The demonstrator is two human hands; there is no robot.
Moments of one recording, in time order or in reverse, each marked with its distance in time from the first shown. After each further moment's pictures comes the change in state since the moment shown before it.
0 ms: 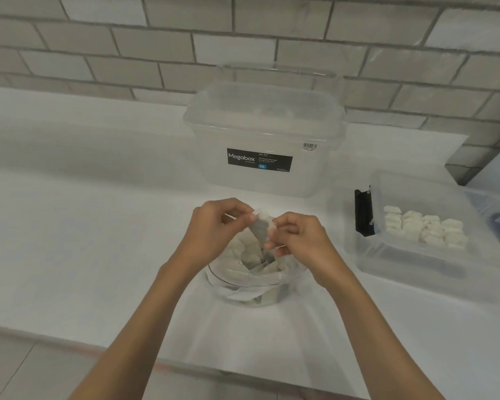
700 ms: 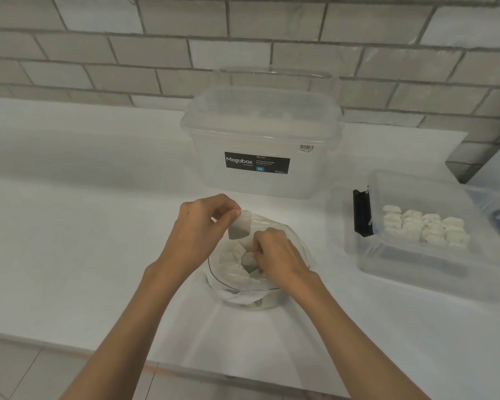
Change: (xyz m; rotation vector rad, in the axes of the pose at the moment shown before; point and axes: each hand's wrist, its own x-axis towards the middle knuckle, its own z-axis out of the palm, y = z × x) left_hand -0.001 0.005 -0.014 0.257 0.099 0.090; right_hand 0.018 0.025 0.036 -0.965 -0.092 -0.165
